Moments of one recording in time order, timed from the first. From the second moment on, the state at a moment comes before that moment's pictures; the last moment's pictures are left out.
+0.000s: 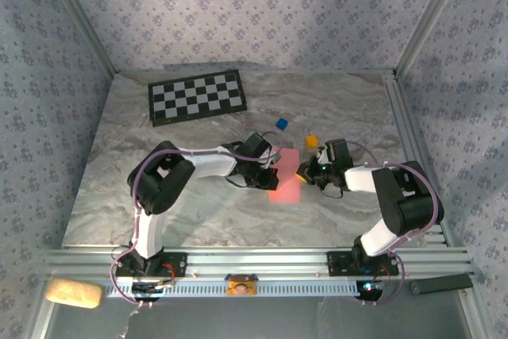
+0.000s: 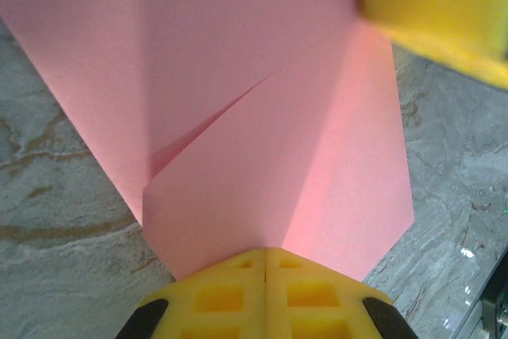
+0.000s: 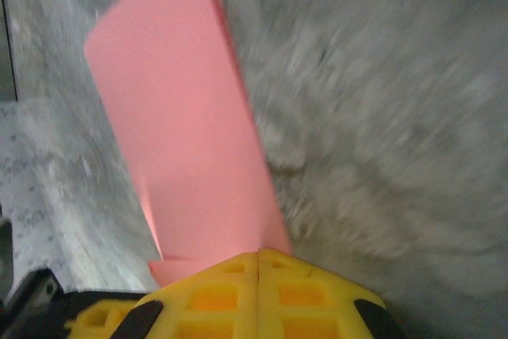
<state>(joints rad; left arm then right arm) -0.84 1.96 1.14 -0.29 0.48 -0.55 0.23 1.58 0.52 0.16 -0.54 0.90</state>
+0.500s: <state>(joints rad) -0.84 1.84 1.14 -0.38 0.40 -0.60 0.28 1.19 0.52 -0.04 -0.43 0.88</state>
